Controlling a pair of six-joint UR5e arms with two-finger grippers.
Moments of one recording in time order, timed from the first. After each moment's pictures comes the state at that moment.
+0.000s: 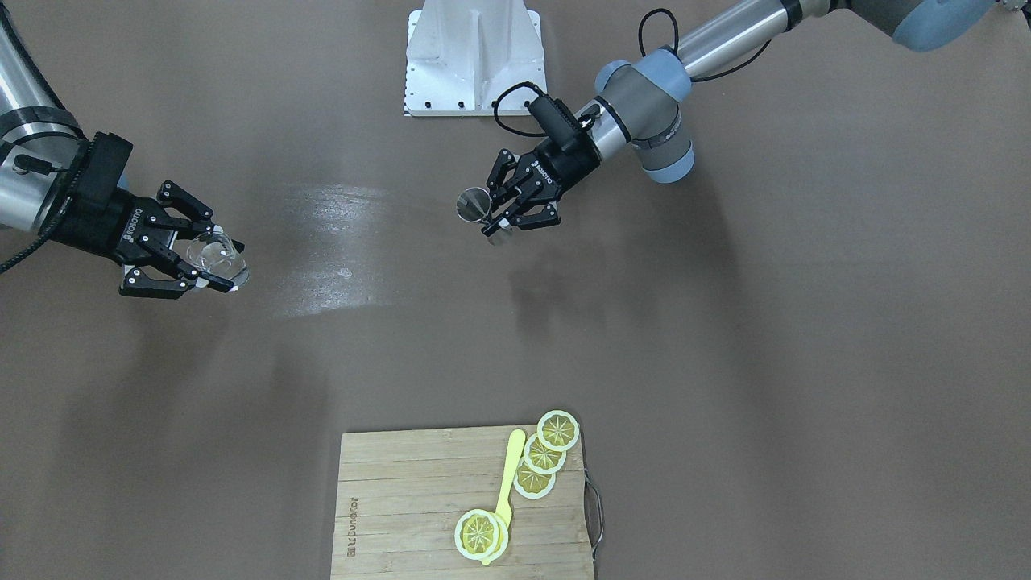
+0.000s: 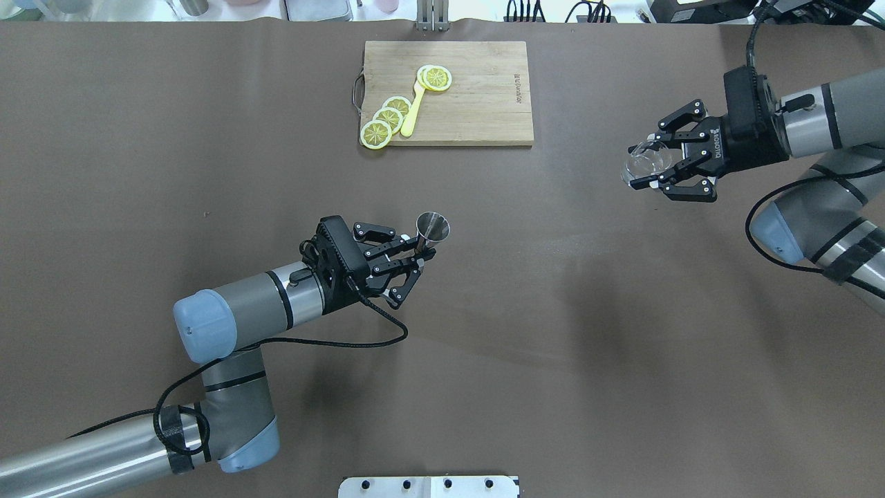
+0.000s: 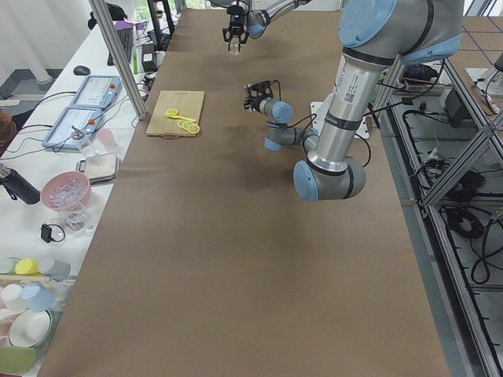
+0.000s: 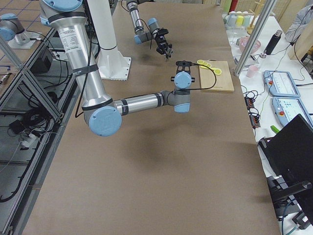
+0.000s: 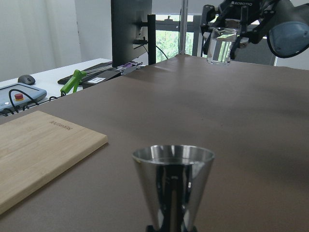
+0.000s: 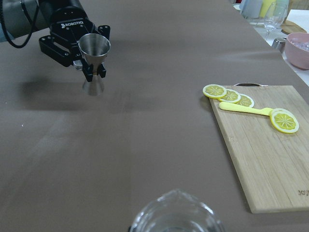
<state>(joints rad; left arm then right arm) -0.37 -2.10 -1.41 -3.08 -1.43 -0.33 1.01 -1.25 1.44 -0.18 2.46 0.00</state>
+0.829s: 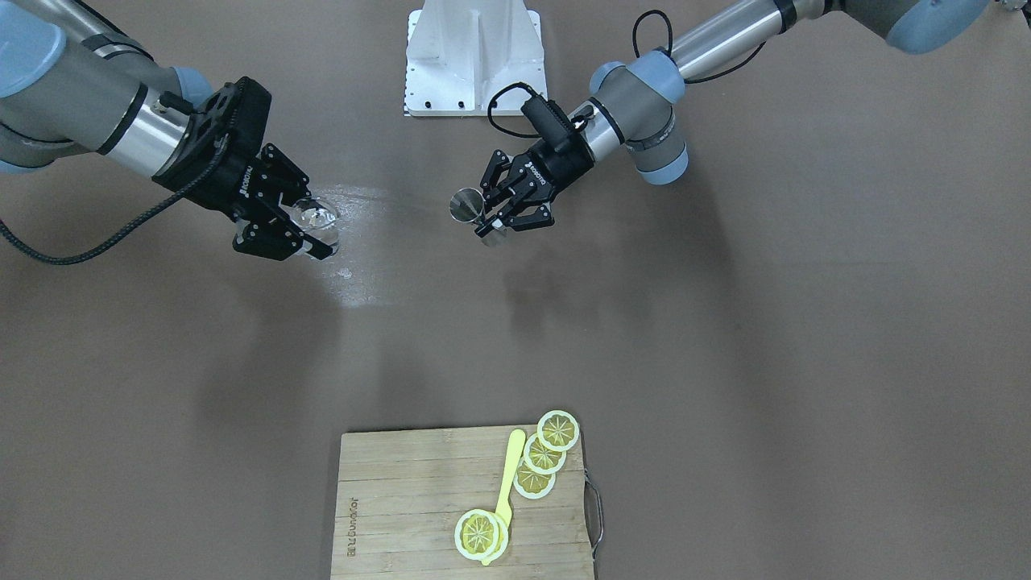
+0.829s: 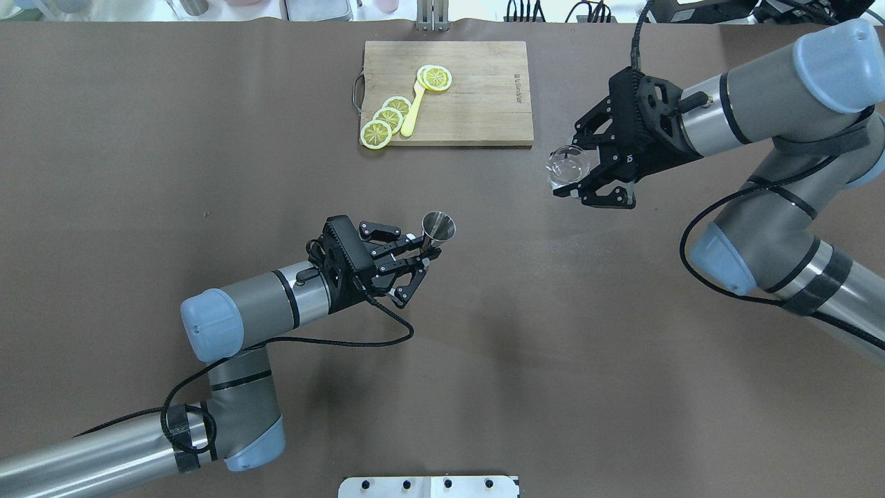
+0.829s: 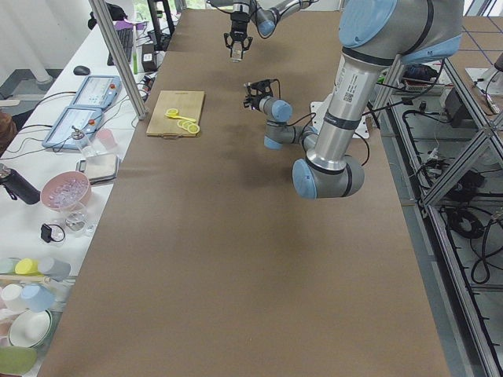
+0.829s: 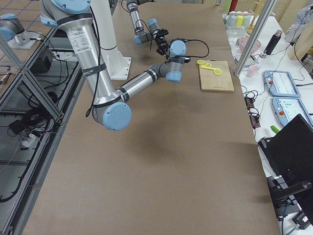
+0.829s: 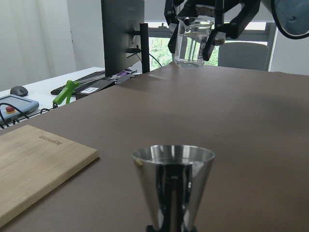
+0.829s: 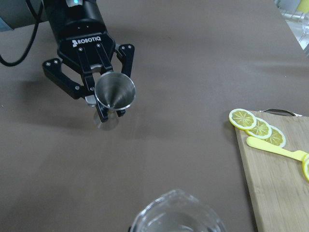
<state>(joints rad) -0.37 -2.11 -1.40 -3.08 -1.43 -0.32 0.85 -1.18 1.75 -0.77 2.29 -0.26</state>
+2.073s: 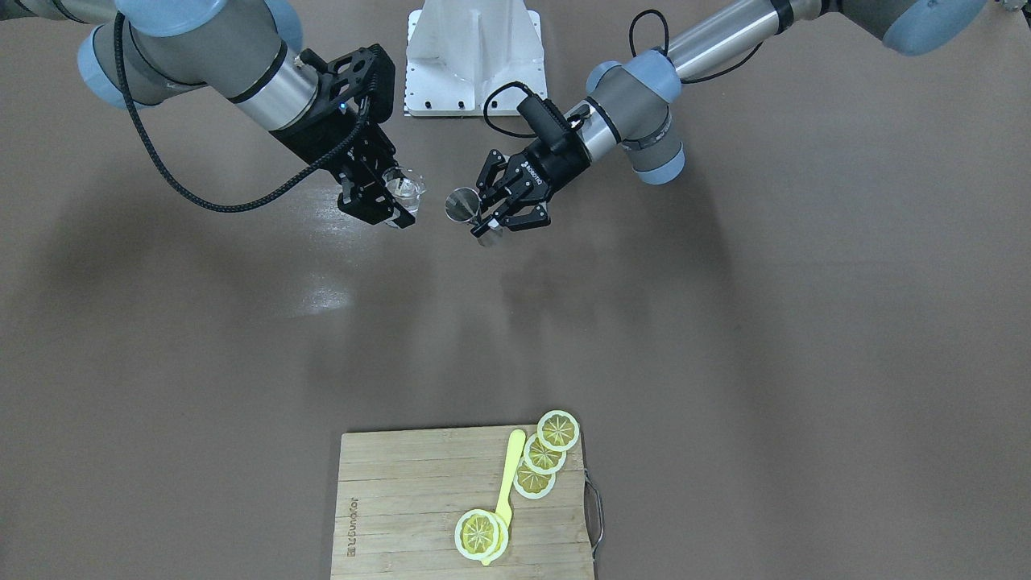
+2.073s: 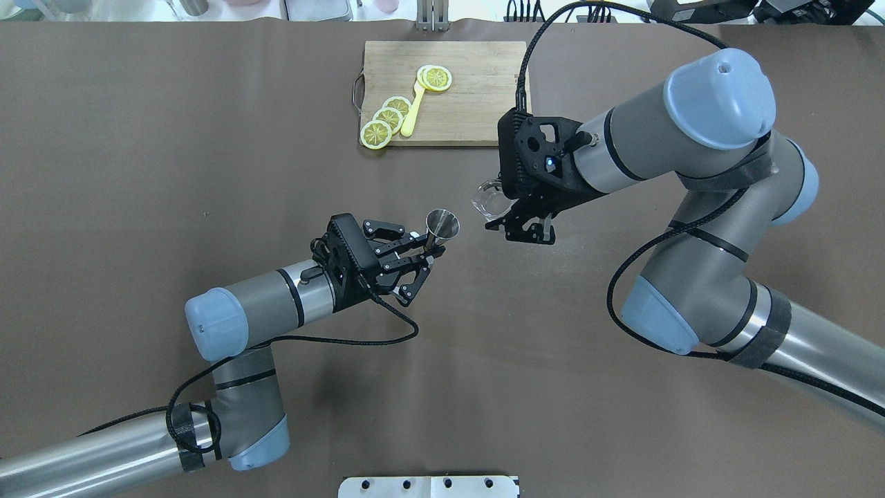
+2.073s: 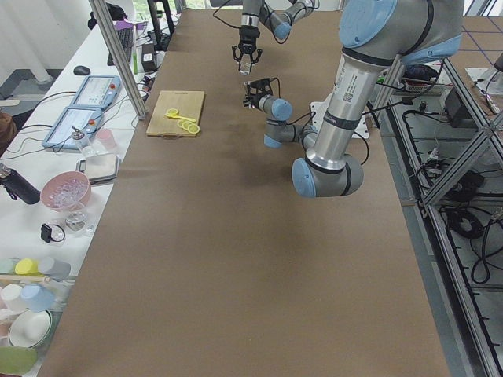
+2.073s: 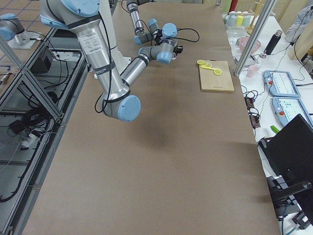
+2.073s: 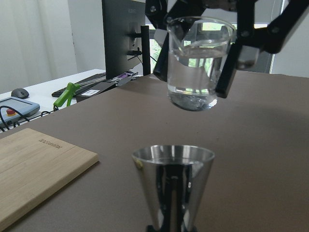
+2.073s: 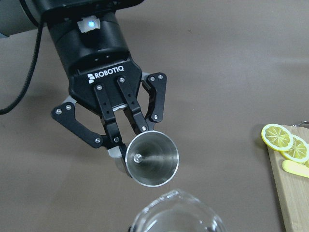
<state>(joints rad) -0.37 -2.12 -1.39 -3.08 -1.42 -0.32 0.70 -1.07 1.85 -1.09 2.13 -0.32</state>
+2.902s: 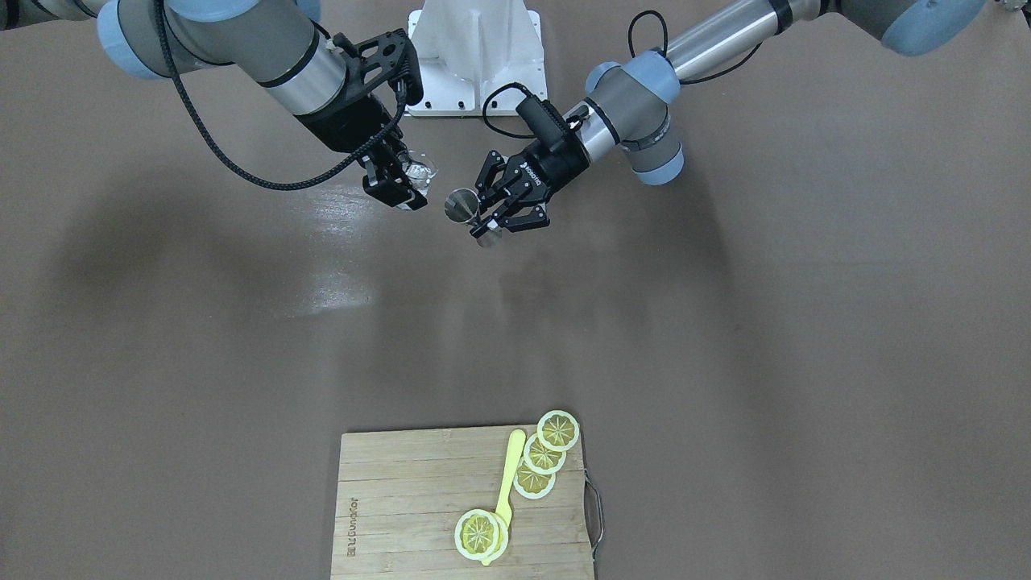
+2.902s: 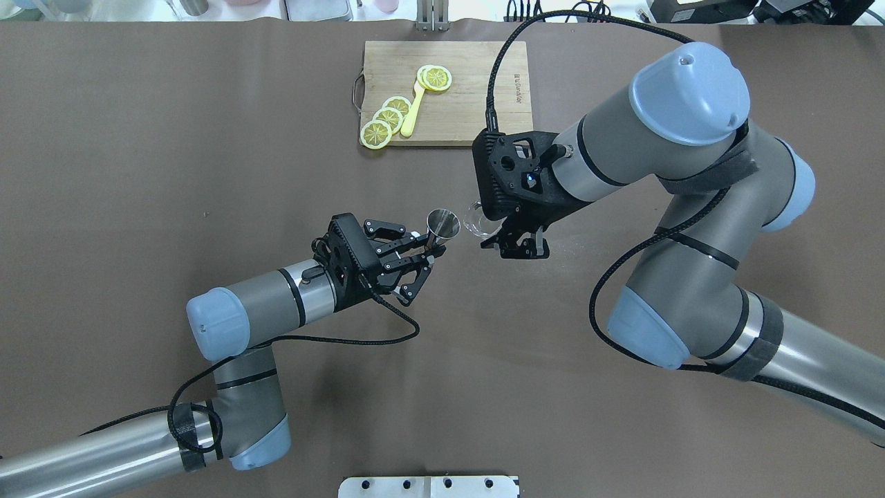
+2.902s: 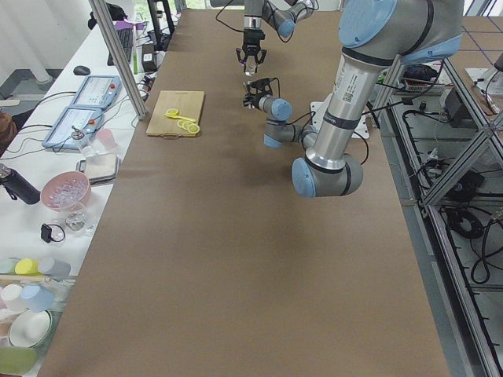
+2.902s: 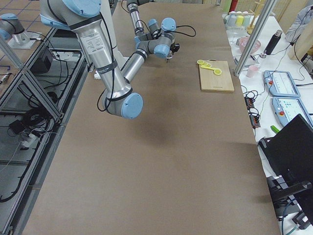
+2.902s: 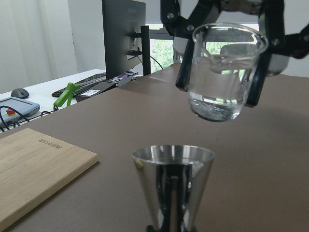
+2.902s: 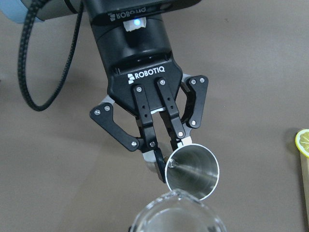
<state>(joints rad) -0.37 -2.12 -1.39 -3.08 -1.42 -0.32 0.68 -1.01 1.89 -1.31 2.15 -0.44</state>
